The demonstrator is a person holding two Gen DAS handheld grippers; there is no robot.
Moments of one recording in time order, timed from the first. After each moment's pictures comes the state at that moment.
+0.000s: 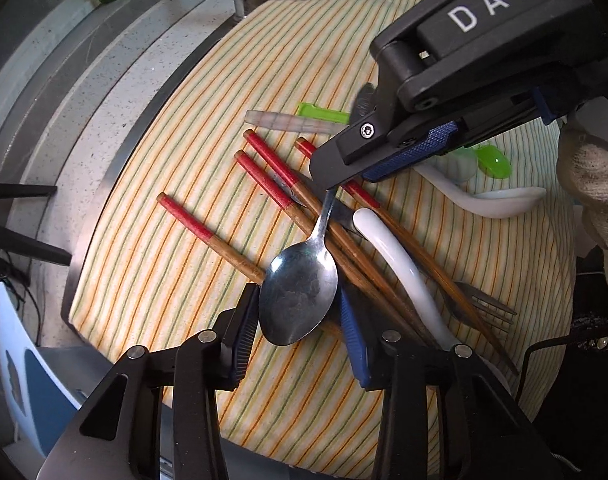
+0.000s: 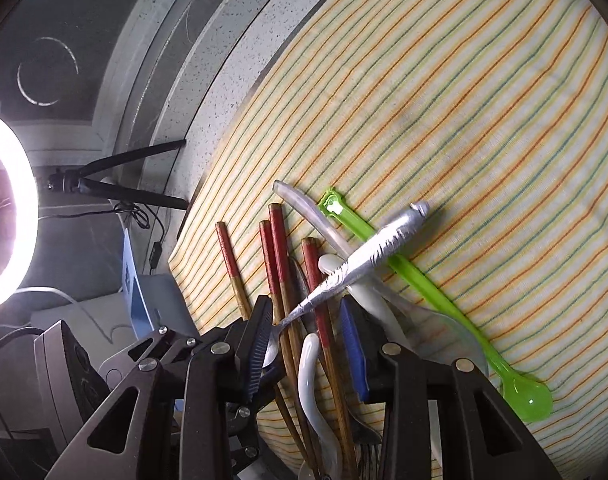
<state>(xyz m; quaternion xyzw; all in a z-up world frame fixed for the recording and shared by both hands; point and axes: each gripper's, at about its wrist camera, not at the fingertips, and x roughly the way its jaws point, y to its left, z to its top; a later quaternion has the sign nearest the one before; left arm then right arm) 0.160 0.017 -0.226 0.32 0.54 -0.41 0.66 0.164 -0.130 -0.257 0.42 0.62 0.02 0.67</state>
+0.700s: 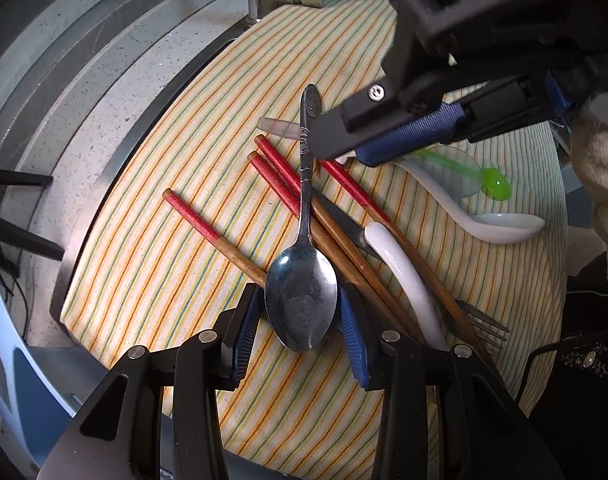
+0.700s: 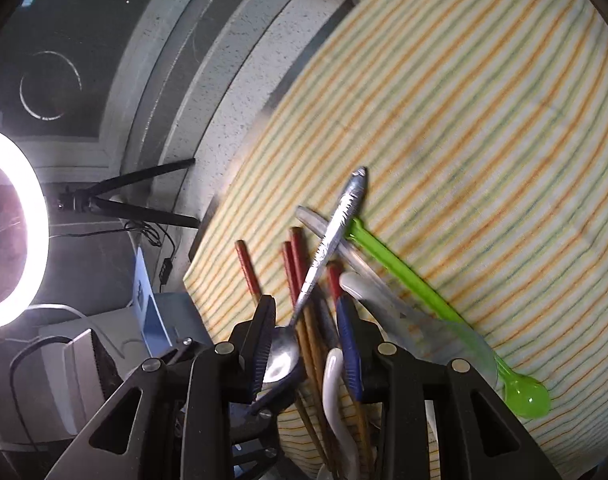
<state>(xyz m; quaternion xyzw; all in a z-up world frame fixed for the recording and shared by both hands) 0.173 0.022 -0.228 0.28 0.55 -0.41 0.67 0.173 -0.135 -0.245 0.44 0.60 0.02 0.67</state>
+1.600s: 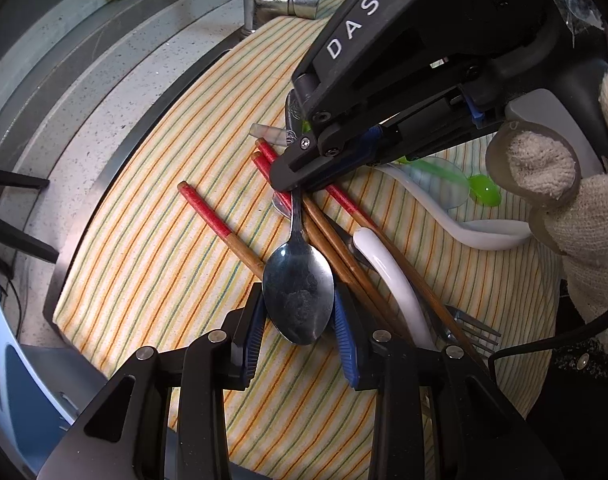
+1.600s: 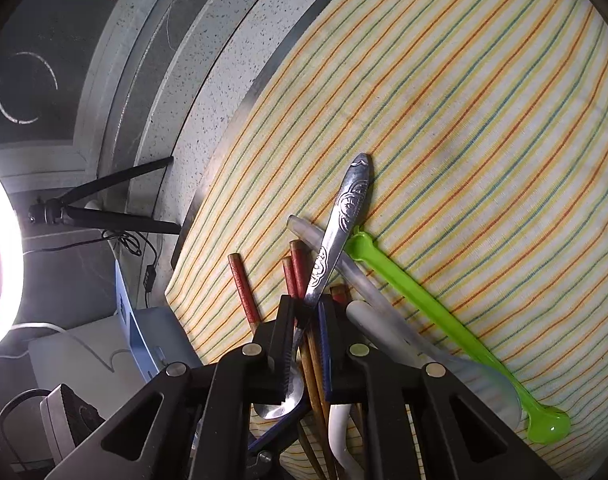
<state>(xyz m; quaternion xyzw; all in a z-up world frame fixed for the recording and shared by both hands) 0.158 0.027 -0.220 0.26 0.53 -0.43 0.68 0.189 -0.125 -0.270 0.44 0.62 0.00 0.65</state>
